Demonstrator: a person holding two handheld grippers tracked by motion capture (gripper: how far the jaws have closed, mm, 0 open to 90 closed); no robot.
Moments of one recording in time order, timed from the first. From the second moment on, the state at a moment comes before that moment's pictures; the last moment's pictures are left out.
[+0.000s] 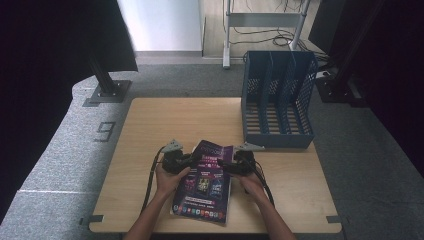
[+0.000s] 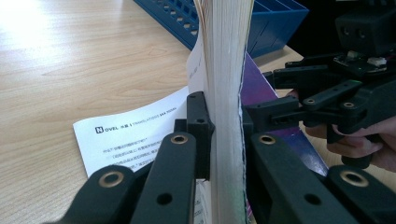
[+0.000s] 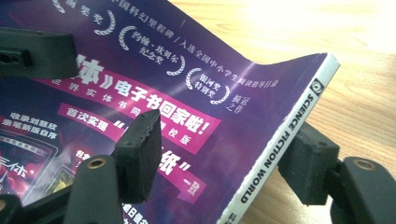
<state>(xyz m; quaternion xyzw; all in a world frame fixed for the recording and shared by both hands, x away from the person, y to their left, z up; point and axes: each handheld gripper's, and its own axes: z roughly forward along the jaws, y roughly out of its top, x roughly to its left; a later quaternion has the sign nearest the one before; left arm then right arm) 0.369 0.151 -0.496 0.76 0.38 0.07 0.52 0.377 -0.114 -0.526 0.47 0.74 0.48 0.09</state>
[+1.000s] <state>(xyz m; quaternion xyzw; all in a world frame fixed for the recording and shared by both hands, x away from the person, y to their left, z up) 0.365 0.154 -0.491 0.76 0.38 0.07 0.52 0.384 -0.126 -0.514 0.45 0.75 0.48 0.10</state>
